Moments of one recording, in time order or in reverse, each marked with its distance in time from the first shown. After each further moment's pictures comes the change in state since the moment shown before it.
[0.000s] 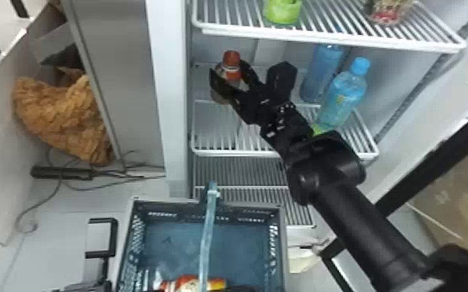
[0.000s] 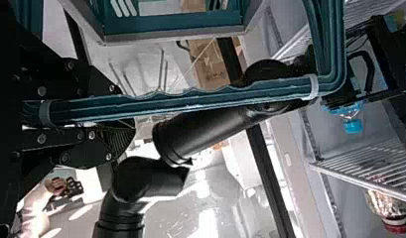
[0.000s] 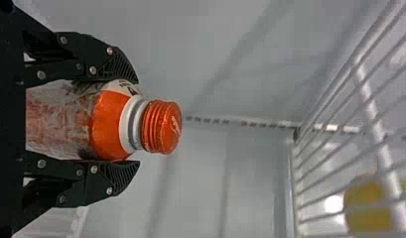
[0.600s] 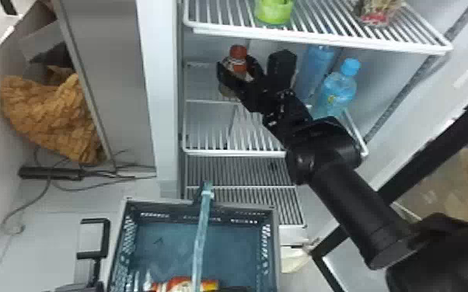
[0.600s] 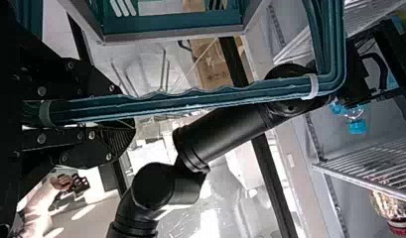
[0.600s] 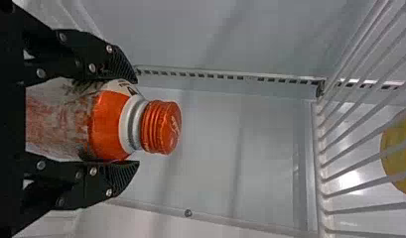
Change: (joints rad) left arm -0.007 -0.005 -0.006 0.000 -0.009 0.012 0.003; right arm -0.135 0.011 -0.004 0.201 -0.031 0.020 -0.014
